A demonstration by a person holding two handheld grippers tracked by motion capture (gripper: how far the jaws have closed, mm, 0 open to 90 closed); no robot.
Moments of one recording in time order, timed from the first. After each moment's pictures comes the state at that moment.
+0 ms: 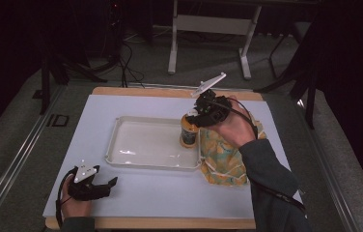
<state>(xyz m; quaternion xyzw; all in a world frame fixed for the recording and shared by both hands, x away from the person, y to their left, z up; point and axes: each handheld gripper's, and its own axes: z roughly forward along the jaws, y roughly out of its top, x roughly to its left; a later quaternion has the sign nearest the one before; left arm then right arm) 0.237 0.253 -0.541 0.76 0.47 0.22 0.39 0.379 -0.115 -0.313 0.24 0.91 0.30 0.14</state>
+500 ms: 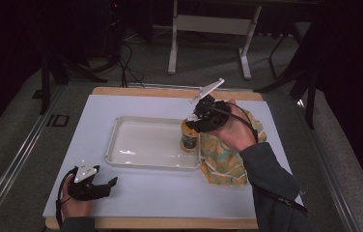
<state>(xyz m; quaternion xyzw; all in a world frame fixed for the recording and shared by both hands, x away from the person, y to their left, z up) 0.237 0.253 -0.541 0.76 0.47 0.22 0.39 0.371 -0.115 -0.321 0.23 0.92 0.29 0.14</state>
